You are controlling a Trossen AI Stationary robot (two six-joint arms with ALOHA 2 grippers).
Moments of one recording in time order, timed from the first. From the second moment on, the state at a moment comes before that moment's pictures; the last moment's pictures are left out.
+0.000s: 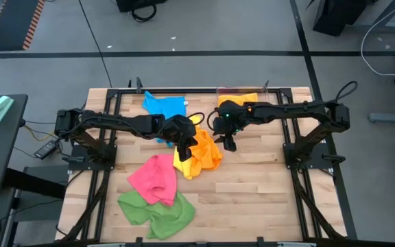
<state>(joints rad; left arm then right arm) 0.07 1.57 1.11 -0.26 0.03 -0.18 -0.23 1.52 1.05 -0.45 -0.28 -0.18</state>
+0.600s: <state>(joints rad) -0.02 1.57 1.11 -0.19 0.03 -0.38 -0.17 1.52 0.92 -0.06 -0.28 -0.13</state>
